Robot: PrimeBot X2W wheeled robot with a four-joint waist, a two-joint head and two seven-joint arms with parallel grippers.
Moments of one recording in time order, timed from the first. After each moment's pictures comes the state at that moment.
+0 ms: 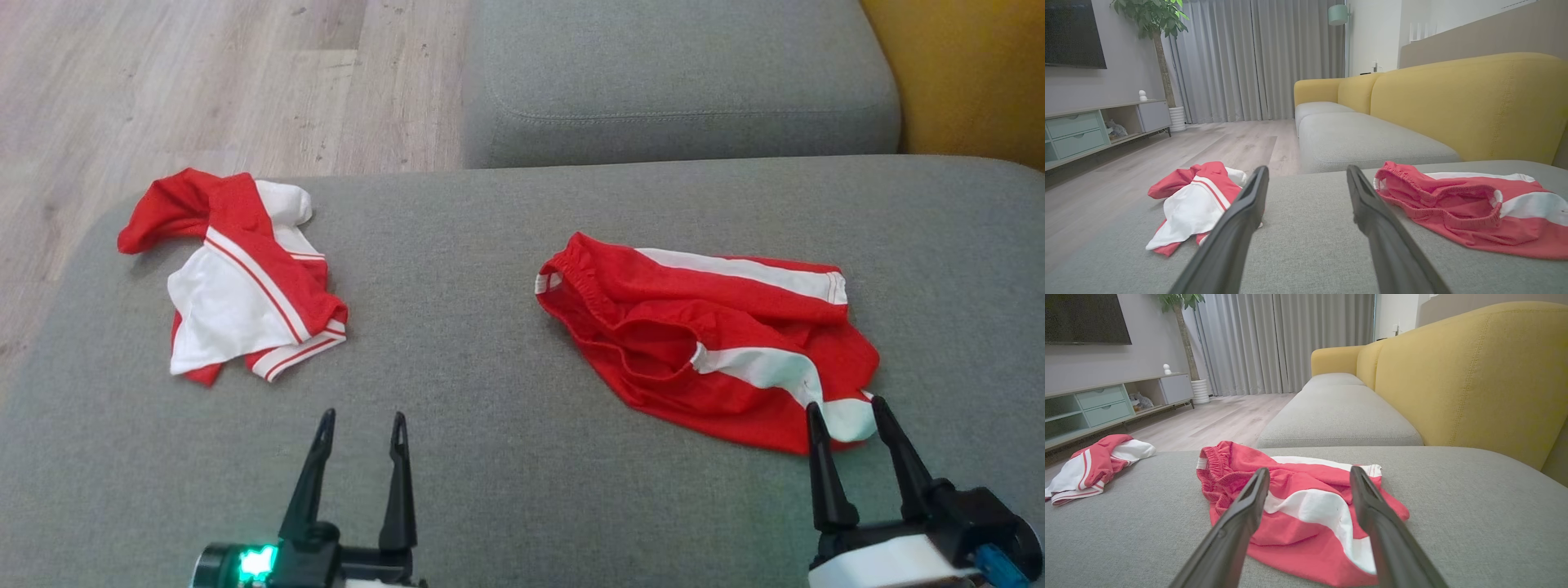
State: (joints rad) left arm 0.13 0.06 -0.31 0.06 -0.07 0.17 -0.26; right arm 0.16 -0.04 0.00 0.15 0.08 0.13 -0.26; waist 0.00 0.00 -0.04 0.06
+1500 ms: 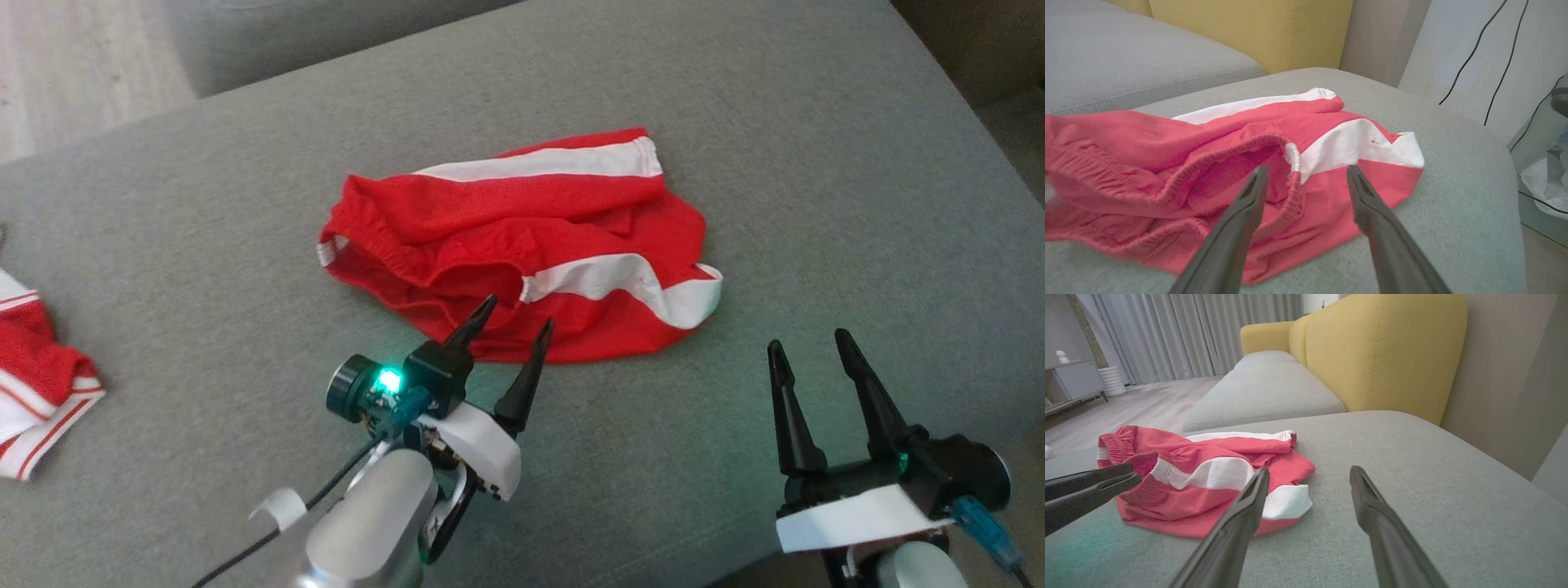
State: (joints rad) left arm -0.43 0.05 -0.69 0.55 -0.34 -0.02 -0.13; right arm 0.07 -0.04 0.08 0.09 0.09 0.13 -0.26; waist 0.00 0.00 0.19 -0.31
